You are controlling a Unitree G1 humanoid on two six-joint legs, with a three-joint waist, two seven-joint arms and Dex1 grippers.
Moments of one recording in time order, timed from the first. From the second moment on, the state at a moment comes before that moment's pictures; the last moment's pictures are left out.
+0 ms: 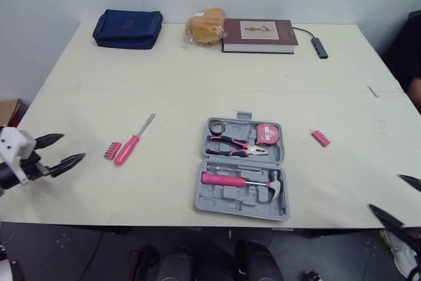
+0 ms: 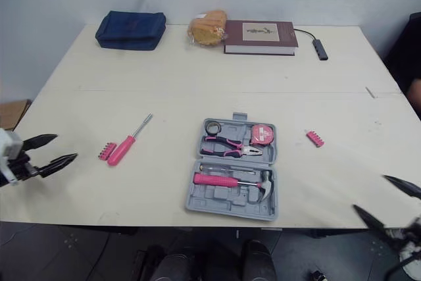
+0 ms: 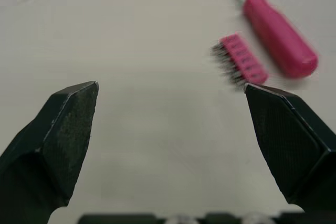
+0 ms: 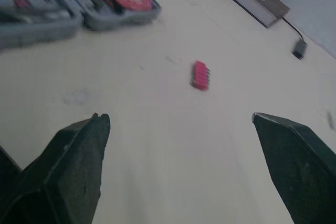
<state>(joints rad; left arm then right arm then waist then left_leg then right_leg) -0.27 0.92 0.41 0.68 -0.38 -0.11 -1.15 0.53 -0.69 -0.69 -0.17 0.56 -0.34 1.13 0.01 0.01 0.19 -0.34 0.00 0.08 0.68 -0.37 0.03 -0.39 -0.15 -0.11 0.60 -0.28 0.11</state>
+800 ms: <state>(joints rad) -0.15 0.72 0.37 0.34 -0.36 0.18 -0.81 0.40 -0.68 -0.45 -0.61 0.58 -0.06 0.92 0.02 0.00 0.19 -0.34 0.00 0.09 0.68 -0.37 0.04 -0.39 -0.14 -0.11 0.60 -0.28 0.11</state>
